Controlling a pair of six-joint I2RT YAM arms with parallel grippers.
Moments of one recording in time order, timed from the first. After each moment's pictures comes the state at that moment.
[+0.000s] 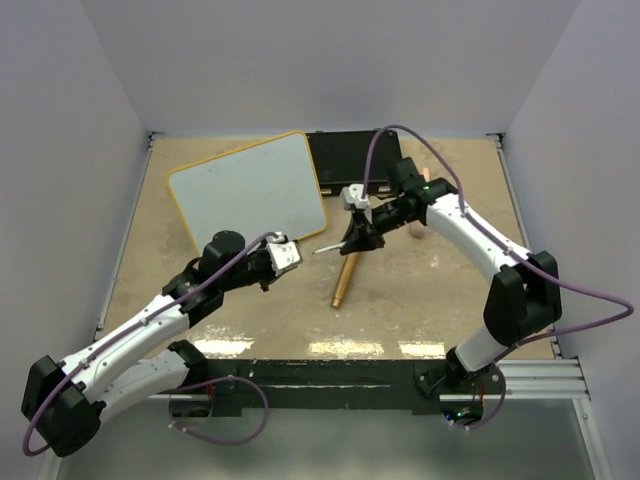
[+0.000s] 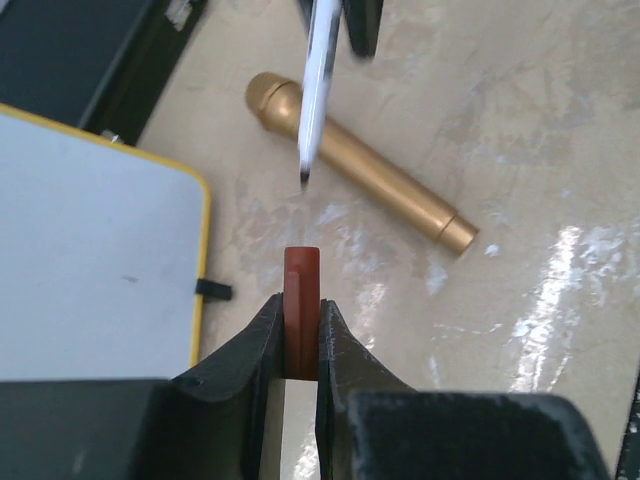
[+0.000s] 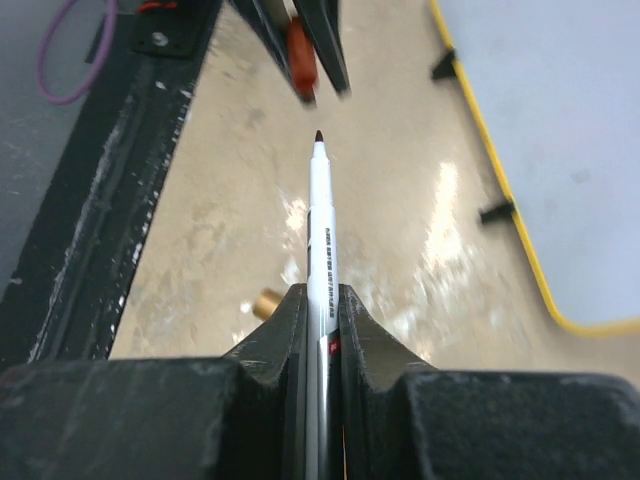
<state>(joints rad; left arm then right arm) -0.68 0.93 0.62 -0.11 0.37 0.40 0.48 1.60 1.32 -0.82 -1.09 -0.97</state>
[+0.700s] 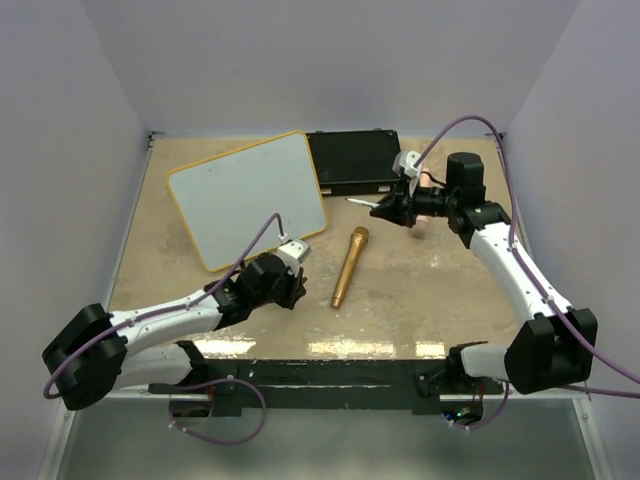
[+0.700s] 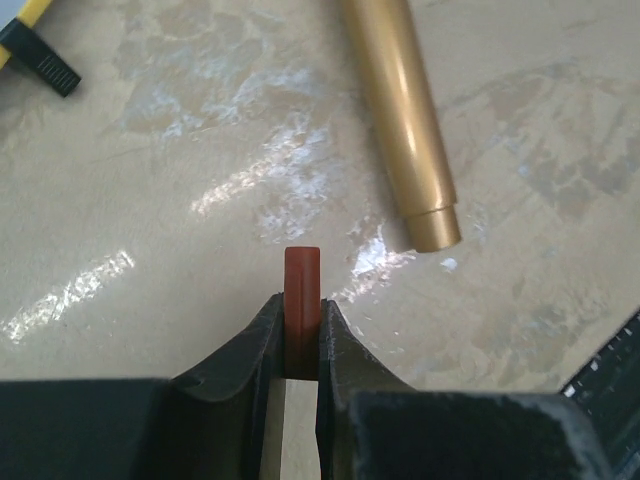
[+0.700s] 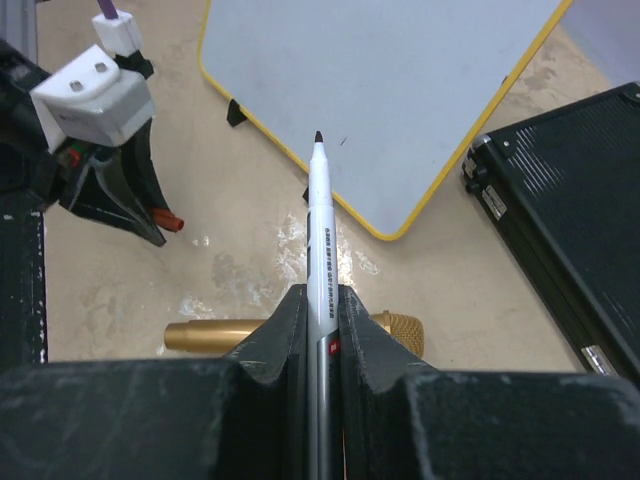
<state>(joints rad) -0.86 1.14 0.50 0.01 -0.02 -0.30 0.19 1.29 1.09 -0.32 -0.99 -0.43</state>
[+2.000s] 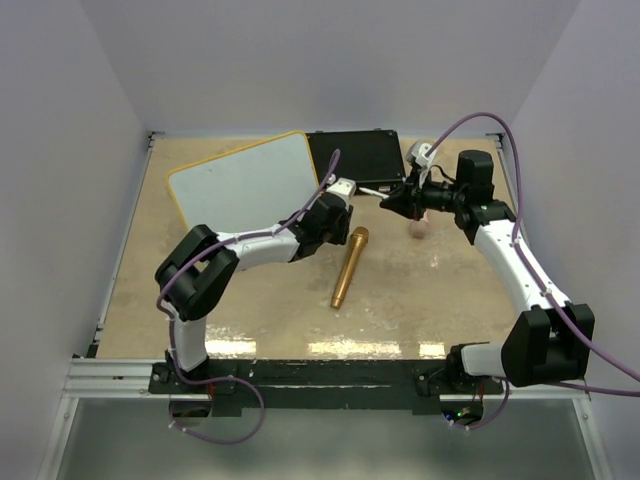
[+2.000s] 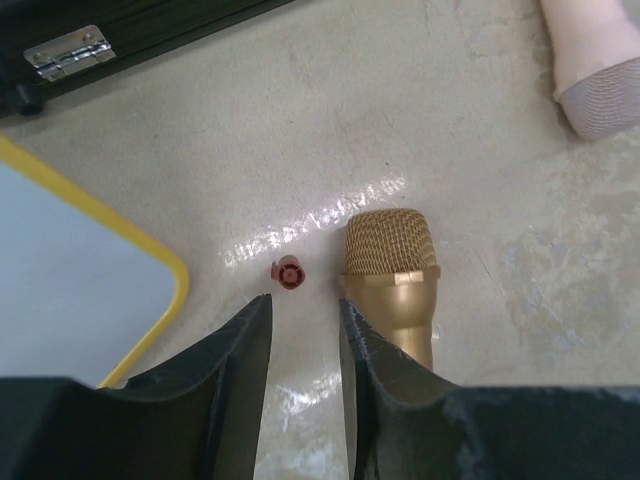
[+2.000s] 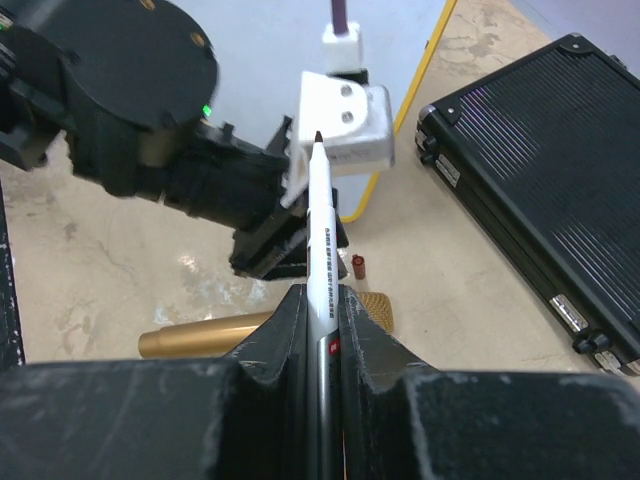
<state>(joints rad) -0.79 1.92 1.22 0.08 -0.21 -0.35 0.11 1.32 1.08 -0.24 -0.95 -0.33</state>
